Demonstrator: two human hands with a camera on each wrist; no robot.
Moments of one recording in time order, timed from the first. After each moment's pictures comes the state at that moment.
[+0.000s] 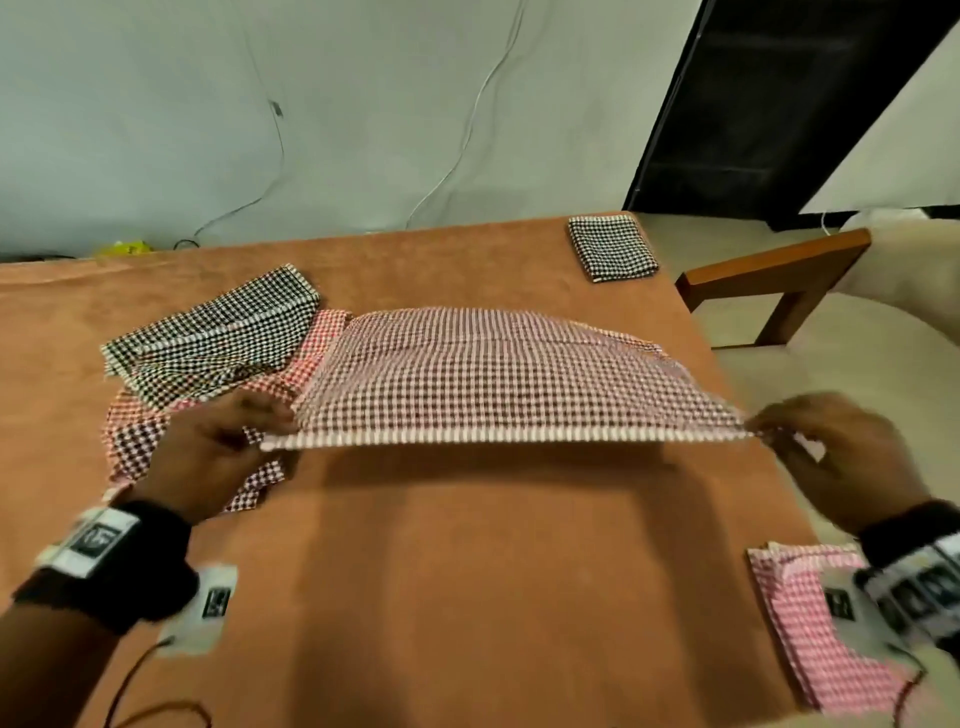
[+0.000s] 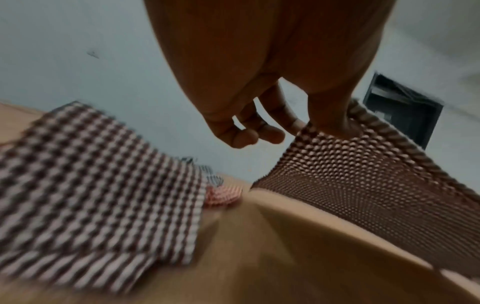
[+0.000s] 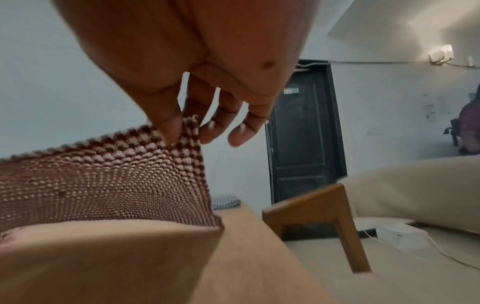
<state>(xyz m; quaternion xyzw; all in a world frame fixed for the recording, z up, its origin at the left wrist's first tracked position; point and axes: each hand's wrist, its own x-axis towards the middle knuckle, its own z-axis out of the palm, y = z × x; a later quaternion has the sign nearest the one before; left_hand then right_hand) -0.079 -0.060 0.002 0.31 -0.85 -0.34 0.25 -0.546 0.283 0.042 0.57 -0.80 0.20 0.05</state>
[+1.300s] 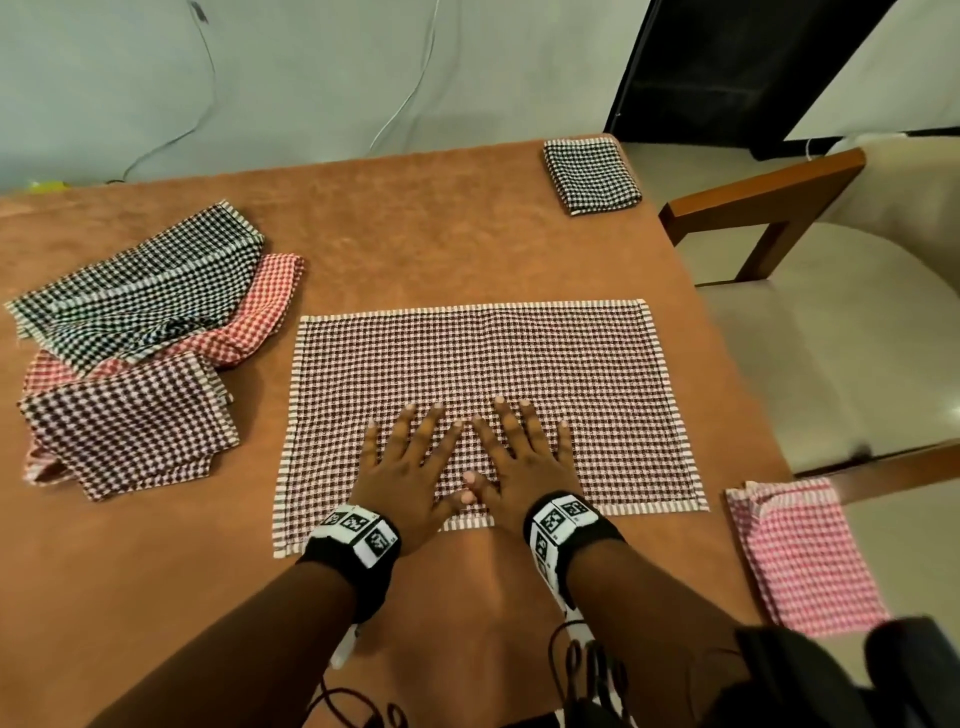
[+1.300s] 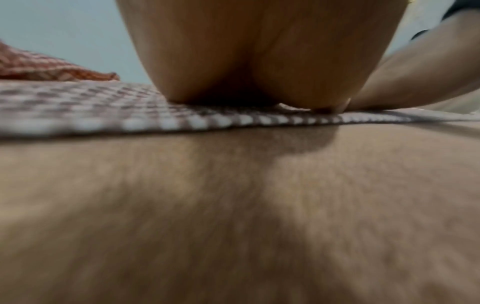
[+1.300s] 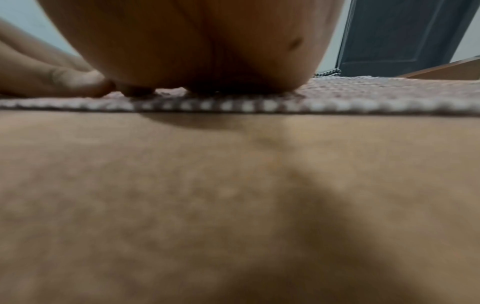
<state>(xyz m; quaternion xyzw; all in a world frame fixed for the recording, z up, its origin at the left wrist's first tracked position) -0.212 0.067 -0.134 0.29 -0.94 -0.11 -0.15 -0.371 0.177 -0.124 0.53 -0.82 -0.05 -0.22</state>
